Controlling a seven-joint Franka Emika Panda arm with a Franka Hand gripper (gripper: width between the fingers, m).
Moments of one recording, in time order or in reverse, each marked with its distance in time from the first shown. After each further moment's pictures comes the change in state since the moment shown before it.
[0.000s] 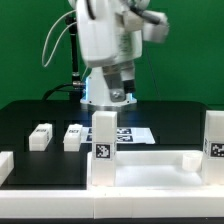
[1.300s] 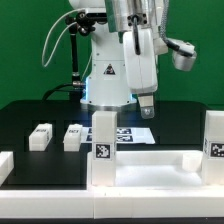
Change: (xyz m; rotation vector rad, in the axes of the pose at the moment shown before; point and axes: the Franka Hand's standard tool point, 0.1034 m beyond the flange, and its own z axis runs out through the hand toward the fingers) arm -0.021 0.064 0.034 -0.077 0.019 -0.073
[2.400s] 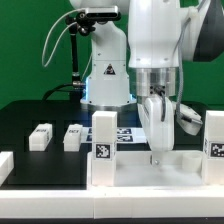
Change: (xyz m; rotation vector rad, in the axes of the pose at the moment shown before) arm -0.001 0.077 0.117 0.025 0.116 -0.144
